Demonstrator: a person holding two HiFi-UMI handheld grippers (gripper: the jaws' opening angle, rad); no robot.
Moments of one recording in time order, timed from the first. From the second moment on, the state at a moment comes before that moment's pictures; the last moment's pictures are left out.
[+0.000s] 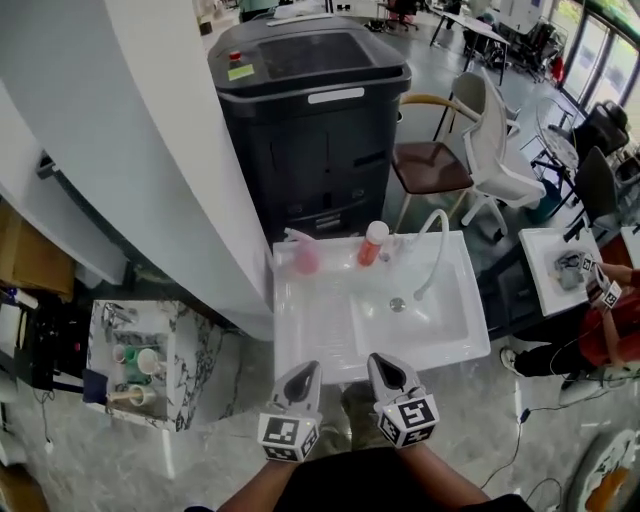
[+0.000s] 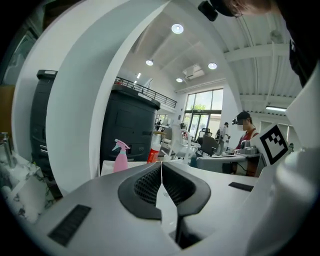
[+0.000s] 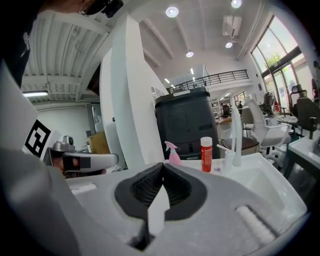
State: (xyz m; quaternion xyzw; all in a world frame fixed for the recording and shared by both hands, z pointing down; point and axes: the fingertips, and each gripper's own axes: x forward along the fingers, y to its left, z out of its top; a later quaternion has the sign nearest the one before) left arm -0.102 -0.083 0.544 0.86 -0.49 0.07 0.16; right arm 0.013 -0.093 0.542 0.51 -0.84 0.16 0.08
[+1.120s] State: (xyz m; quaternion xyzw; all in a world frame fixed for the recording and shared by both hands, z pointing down) left arm -0.035 0.069 0.522 0.86 -0.47 0.06 0.18; right arm 0.033 0.055 0.515 0.50 -0.85 0.14 0.09
